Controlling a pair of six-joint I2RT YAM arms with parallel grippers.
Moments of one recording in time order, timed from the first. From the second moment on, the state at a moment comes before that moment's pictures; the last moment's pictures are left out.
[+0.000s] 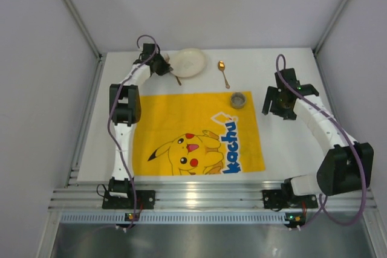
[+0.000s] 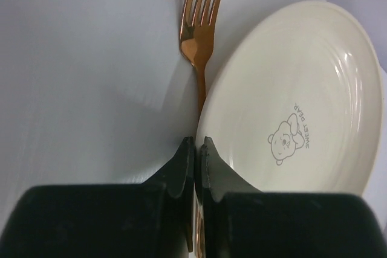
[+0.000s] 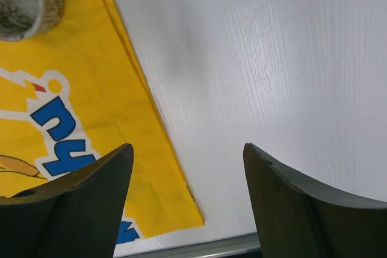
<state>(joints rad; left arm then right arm) -0.10 2.57 2.18 -0.31 0.20 -0.79 0.19 1.40 1.16 -0.88 0.19 0.43</state>
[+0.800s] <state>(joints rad) -0.44 1.49 1.25 -0.48 0.09 -0.55 0.17 1.50 1.30 -0.68 -0.05 0.38</state>
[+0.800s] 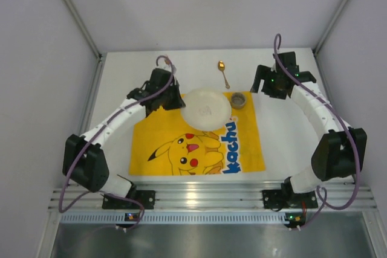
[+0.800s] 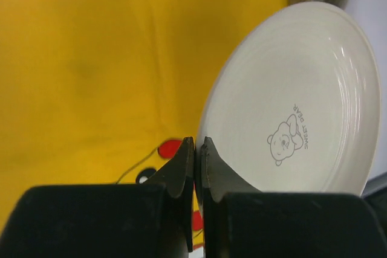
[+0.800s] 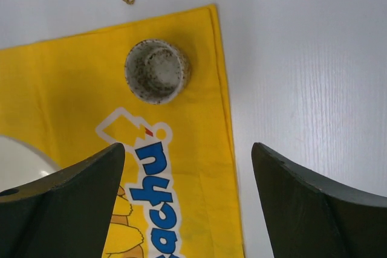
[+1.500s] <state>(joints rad) -0.59 1.24 0.77 -0.54 -0.13 -0.68 0.17 1.56 1.20 -0.65 -0.08 0.36</state>
